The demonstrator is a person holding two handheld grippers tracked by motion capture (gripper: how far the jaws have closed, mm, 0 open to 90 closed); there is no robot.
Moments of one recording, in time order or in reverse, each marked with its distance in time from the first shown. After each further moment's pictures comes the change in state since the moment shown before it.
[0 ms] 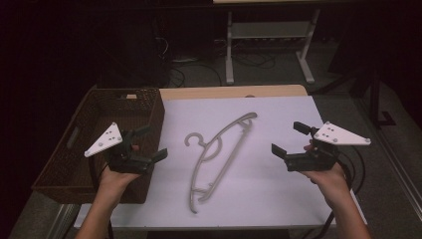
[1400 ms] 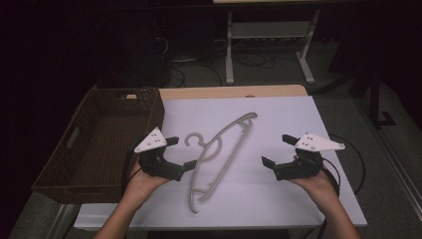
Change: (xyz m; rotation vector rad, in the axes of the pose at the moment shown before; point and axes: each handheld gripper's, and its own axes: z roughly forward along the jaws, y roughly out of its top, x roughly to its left) left arm -0.032 -0.020 0.067 0.292 -0.005 -0.022; right arm 0.006 -0.036 0.024 0.151 0.020 -0.004
